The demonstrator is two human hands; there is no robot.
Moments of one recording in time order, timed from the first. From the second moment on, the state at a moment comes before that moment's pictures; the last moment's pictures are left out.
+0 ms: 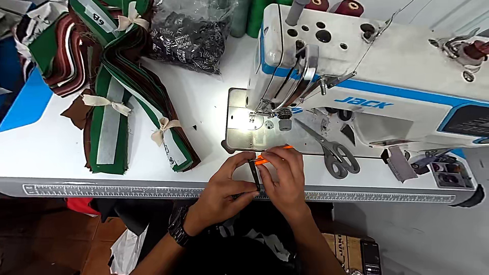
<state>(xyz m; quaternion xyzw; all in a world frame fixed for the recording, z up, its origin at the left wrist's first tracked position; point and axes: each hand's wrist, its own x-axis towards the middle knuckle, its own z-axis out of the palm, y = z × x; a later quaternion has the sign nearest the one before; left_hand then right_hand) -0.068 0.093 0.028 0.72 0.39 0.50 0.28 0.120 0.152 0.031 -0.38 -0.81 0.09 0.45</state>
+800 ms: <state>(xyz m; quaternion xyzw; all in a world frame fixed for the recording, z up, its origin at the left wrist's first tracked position) -0.055 0.093 0.031 0.70 0.46 0.49 0.23 0.163 0.140 0.019 -0.48 -0.77 0.06 0.42</state>
